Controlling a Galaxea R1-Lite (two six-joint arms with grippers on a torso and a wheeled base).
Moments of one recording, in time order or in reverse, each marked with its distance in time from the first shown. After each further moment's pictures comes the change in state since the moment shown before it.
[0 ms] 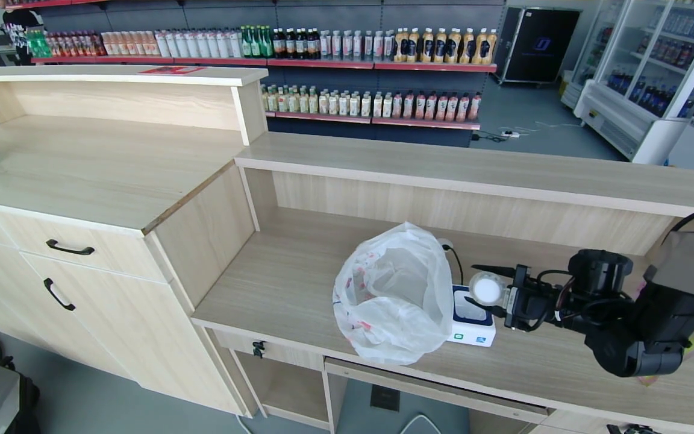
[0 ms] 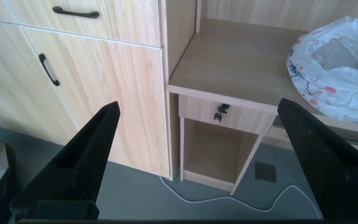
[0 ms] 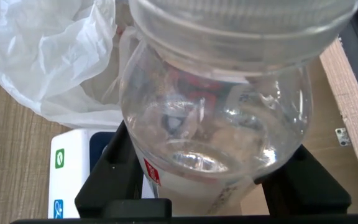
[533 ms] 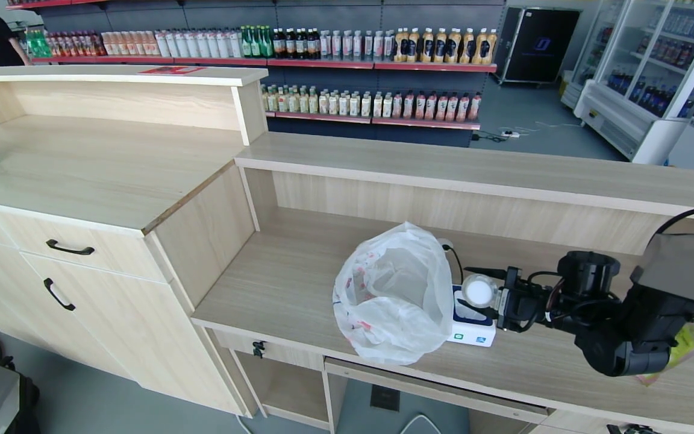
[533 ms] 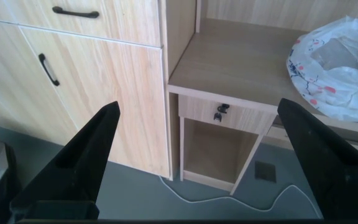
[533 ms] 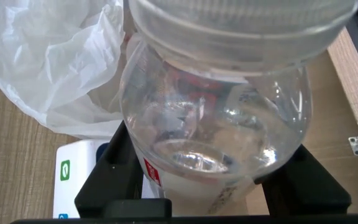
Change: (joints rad) left arm 0.000 0.000 0.000 0.000 0.000 0.000; right arm 0.023 0.032 -0.029 0.000 0.000 0.010
